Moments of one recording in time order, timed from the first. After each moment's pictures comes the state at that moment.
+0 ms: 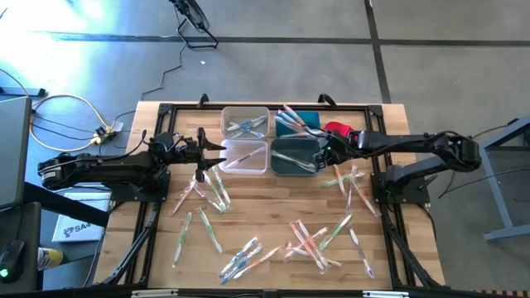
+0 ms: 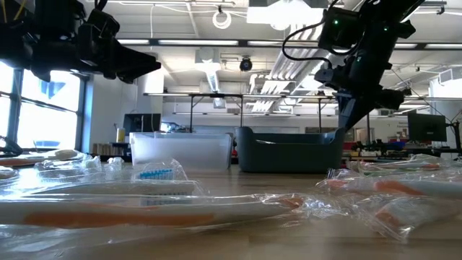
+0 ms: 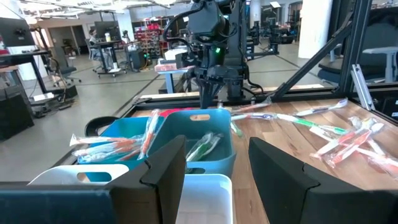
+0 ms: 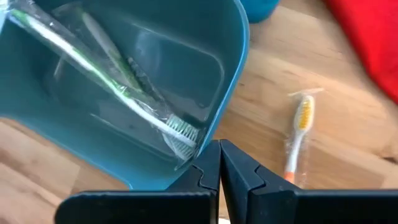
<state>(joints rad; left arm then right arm) 0.39 0.78 0.15 0.70 0.32 0.10 -0.27 1.24 0.74 -0.66 0.13 0.91</state>
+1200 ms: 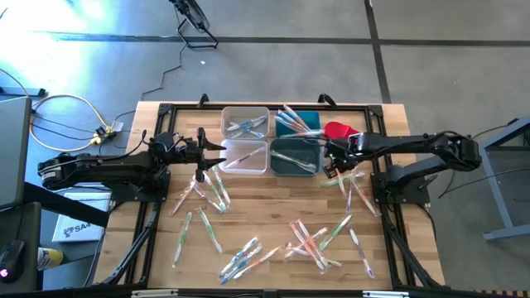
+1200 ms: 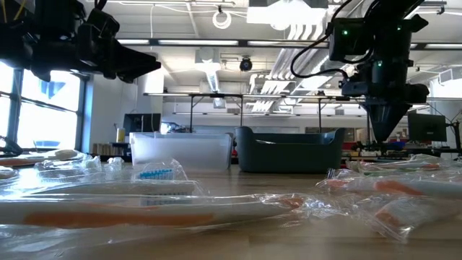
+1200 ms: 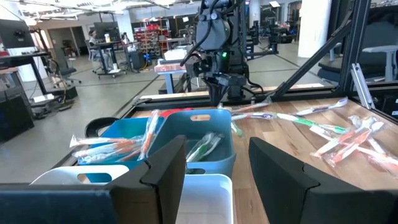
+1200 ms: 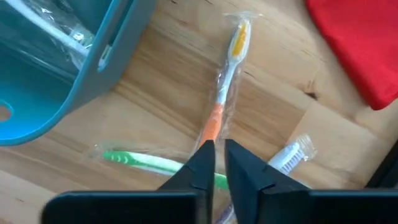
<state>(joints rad) 0.39 0.78 0.15 0.70 0.32 0.11 -0.24 1.24 0.74 -0.94 0.14 0.86</state>
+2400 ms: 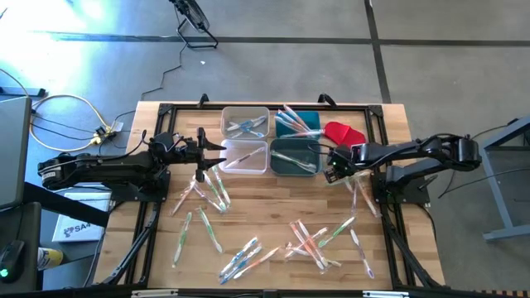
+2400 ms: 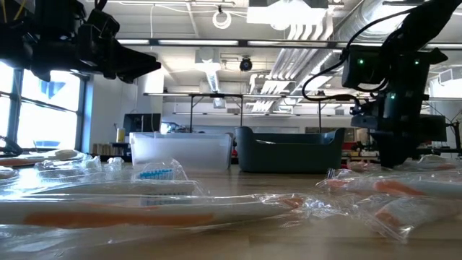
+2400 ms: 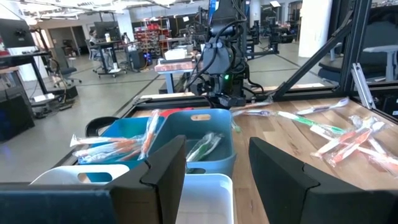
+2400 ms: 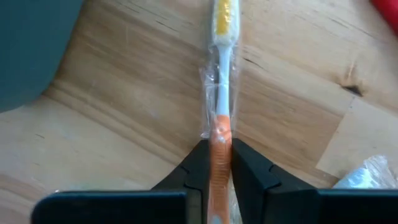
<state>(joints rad) 0.39 0.78 0.15 0.70 0.32 0.11 -0.24 1.24 0.48 -0.61 0.16 0.91</state>
